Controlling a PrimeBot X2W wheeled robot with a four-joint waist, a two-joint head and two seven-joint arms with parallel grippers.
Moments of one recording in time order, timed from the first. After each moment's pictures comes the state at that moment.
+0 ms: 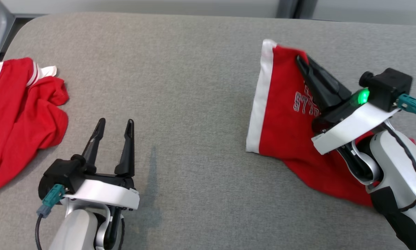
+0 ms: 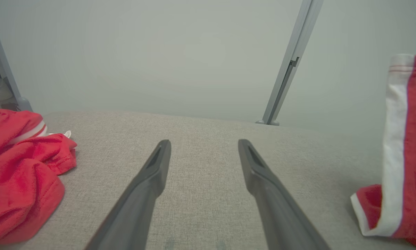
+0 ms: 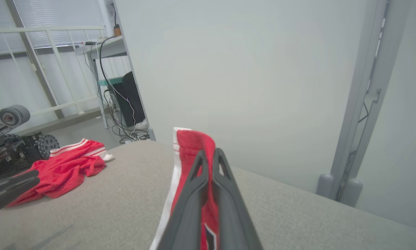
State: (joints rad) left arm -0.23 0.13 -0.20 0.21 -0.39 0.00 -0.26; right arm -0.67 -0.36 0.57 0.26 0.60 0.13 -0.15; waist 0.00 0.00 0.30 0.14
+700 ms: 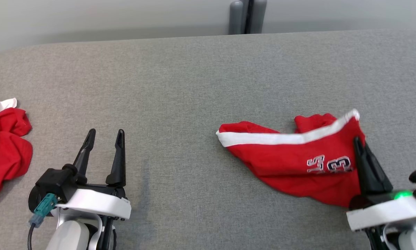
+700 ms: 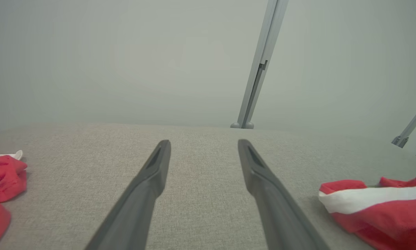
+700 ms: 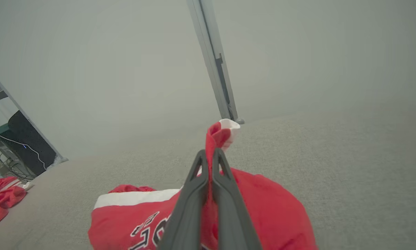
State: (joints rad) left arm -0.16 0.17 -0.18 0.15 -0.40 0.03 -0.23; right arm -0.09 -0.16 0.08 0.06 0.47 0.13 -0.20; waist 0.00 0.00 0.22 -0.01
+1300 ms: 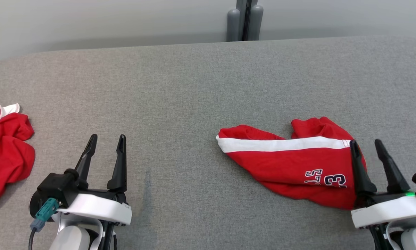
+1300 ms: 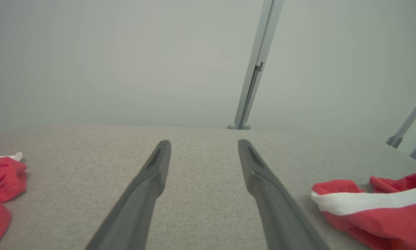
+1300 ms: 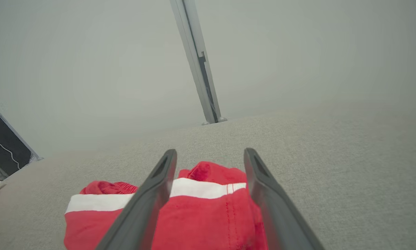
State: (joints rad) left arm -0.14 0.18 -0.20 0.14 -0.41 0.04 -0.23; right arm -0.10 -0.15 0.05 0.16 0.43 0.13 -0.23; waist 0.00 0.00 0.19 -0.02
